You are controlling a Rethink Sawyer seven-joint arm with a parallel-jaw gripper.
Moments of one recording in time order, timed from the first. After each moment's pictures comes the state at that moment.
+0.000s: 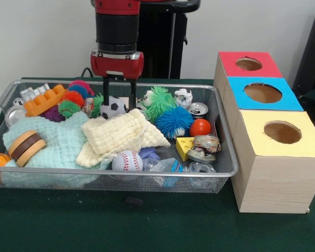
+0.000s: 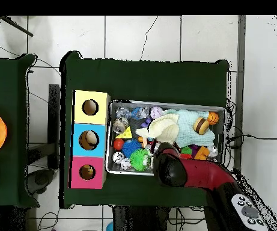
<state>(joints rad) -0.59 -0.69 0.18 1.93 -0.40 0.13 1.88</state>
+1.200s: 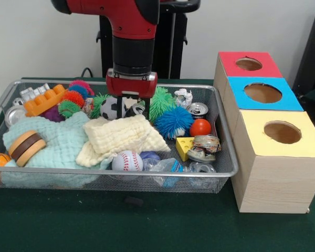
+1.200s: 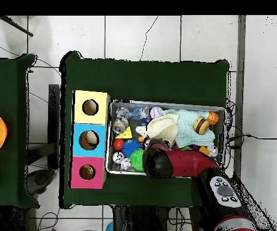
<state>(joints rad) -0.46 -0.57 0.10 1.82 -0.44 0.13 1.88</state>
